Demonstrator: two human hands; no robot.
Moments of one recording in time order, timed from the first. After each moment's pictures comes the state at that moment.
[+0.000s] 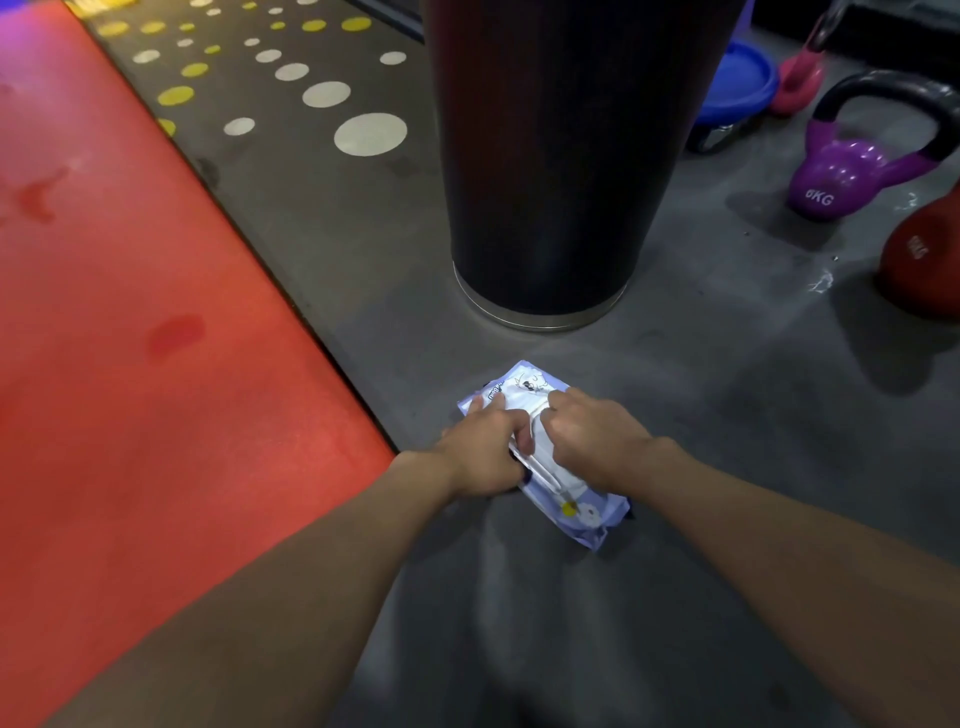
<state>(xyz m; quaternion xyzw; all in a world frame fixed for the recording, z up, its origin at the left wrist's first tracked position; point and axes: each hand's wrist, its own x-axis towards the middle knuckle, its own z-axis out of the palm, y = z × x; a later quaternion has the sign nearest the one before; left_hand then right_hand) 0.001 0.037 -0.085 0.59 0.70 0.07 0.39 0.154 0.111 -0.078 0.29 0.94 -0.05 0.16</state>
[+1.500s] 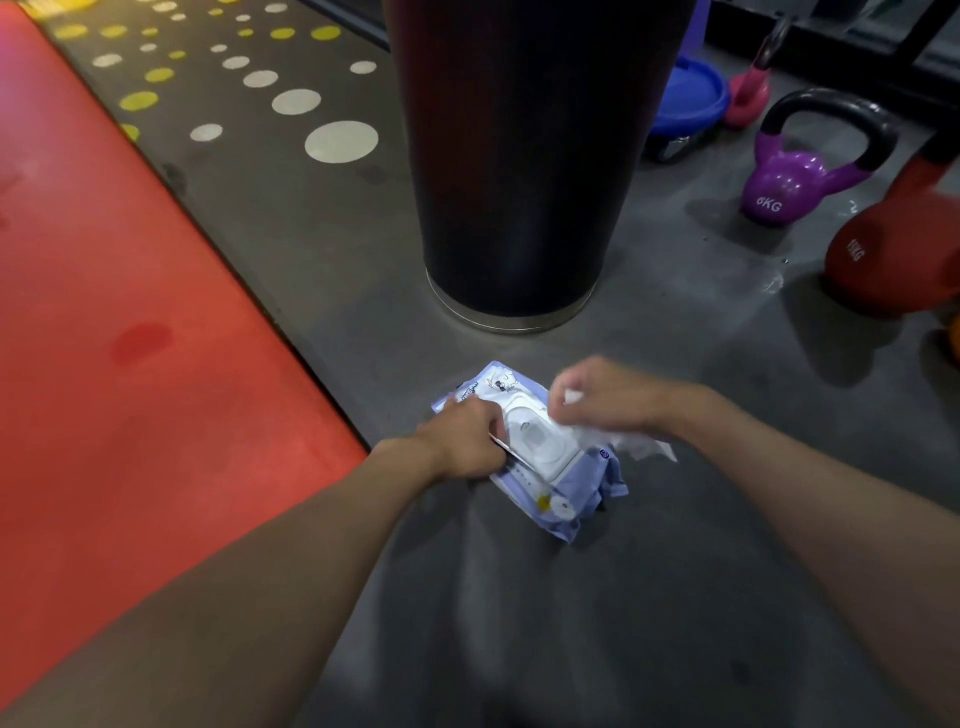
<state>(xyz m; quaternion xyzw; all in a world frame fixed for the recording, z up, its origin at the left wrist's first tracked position) 0.006 0.043 -0.064 0.55 0.72 0.05 0.41 0.181 0.136 -0.020 0.44 0.77 -0.46 0.06</state>
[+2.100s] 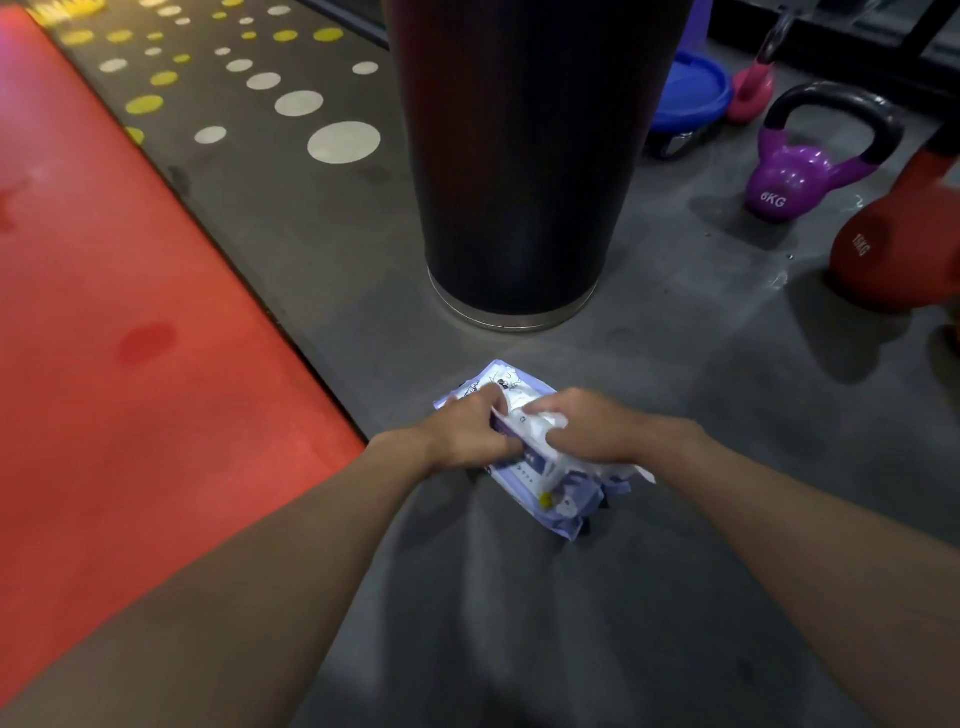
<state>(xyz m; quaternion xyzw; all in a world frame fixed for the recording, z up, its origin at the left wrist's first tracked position) 0.005 0.046 -0.058 0.53 0.71 0.10 0.44 0.174 0.126 -0.063 0.43 0.82 -0.37 0.12</state>
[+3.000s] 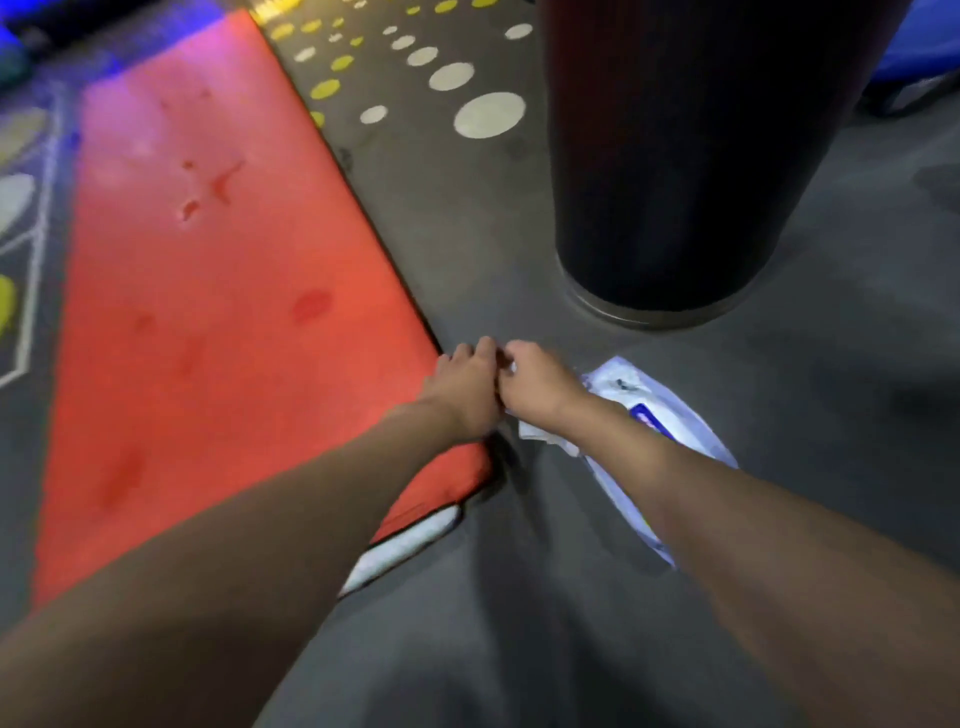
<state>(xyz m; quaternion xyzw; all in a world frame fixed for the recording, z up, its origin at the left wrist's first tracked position) -0.067 0.014 -0.023 0.47 0.85 -0.01 0.23 0.020 0.086 -0.044 0.37 0.81 -0.45 -0.03</state>
